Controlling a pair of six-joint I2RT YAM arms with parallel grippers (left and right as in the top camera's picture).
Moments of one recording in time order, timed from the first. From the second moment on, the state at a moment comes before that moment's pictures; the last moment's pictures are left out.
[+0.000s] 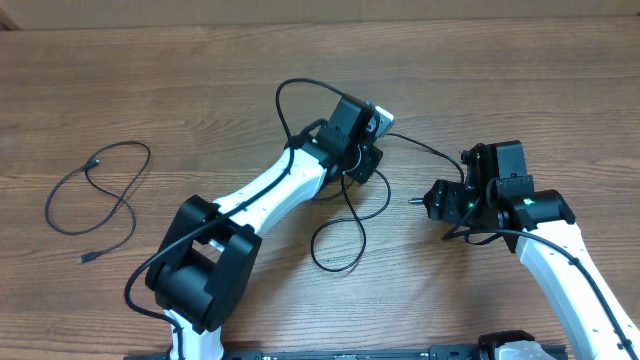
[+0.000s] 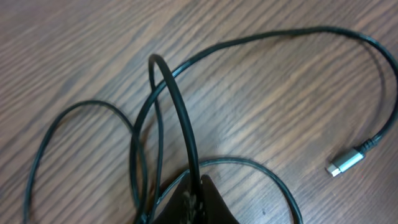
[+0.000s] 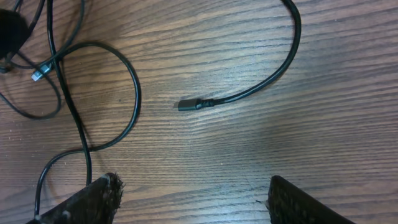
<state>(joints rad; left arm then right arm) -0.61 1.95 1.38 -0.38 0.12 0.02 0.12 1.26 0.84 -0.76 -0.16 0.33</state>
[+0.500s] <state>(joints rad) -0.53 1.68 1.86 -0.91 0.03 -0.03 0.12 1.26 0.84 -0.76 -0.16 0.33</state>
